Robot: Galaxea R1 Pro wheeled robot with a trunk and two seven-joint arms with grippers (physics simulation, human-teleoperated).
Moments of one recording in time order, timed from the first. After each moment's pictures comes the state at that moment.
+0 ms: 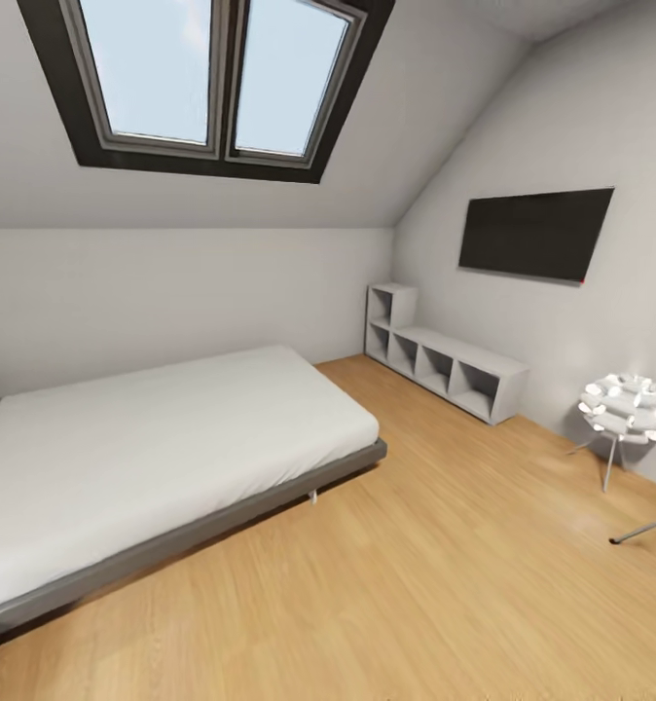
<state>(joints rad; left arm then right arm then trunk) 0.00 -0.04 -0.01 -0.50 -0.01 -0.03 0.00 -0.05 0.07 0.00 -0.52 0.00 -0.03 0.01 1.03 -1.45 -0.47</state>
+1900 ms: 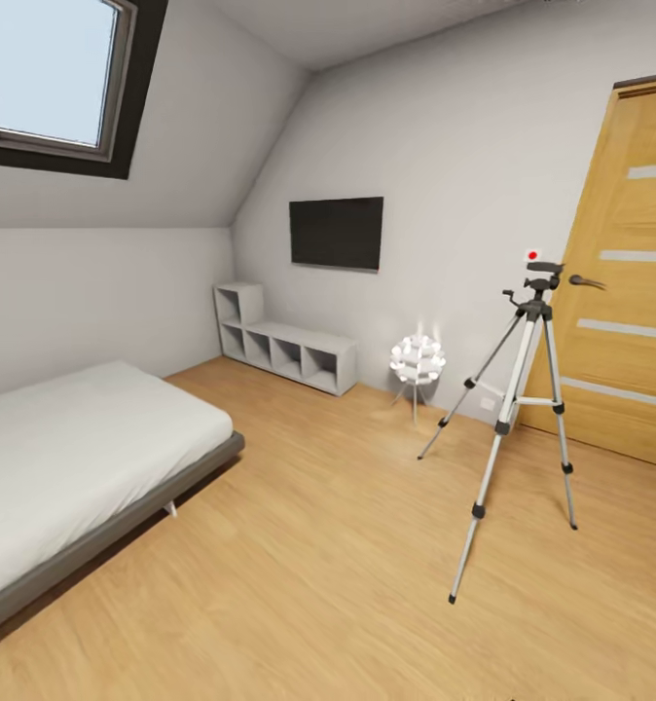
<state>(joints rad) 0.00 -0.04 -0.01 -0.49 -0.01 -0.03 0.00 -0.05 0.07 0.00 -0.52 0.00 -0.03 0.01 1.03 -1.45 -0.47</state>
